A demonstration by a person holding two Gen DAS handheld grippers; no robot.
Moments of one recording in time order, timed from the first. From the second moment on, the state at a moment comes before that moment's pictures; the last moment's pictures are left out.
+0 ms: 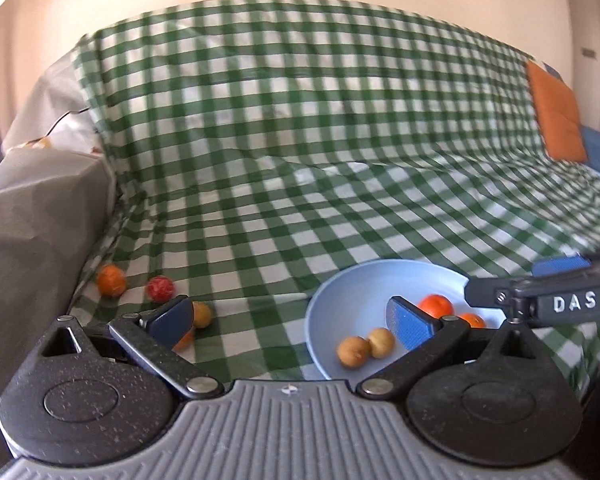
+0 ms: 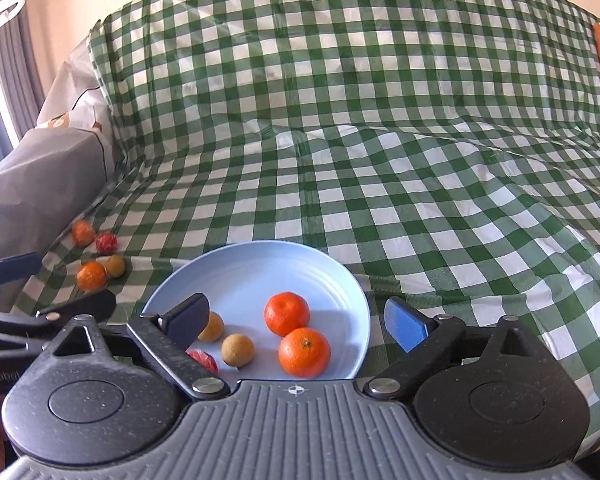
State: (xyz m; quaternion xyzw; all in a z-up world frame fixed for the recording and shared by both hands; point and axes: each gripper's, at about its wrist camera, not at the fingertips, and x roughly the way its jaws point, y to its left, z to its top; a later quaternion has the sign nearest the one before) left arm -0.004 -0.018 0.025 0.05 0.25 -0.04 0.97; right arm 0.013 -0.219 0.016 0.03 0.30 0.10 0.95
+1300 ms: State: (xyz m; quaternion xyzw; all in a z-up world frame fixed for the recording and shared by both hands) left arm 0.095 0.129 0.006 -0.15 0.30 0.05 0.94; right arm 0.091 -0.079 0.028 0.09 0.32 0.27 0.90
